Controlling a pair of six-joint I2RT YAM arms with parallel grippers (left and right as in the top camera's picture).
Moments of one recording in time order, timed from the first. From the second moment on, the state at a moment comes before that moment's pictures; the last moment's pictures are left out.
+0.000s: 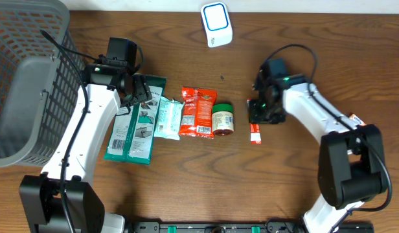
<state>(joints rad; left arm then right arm) -0.13 1.62 1.36 -1.01 -0.17 -0.48 0.28 1.87 1.23 -0.83 -0.14 0.25</state>
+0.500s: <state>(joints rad) -0.13 1.62 1.36 -1.01 -0.17 -0.48 0.45 1.87 1.22 -0.85 0.08 0.32</state>
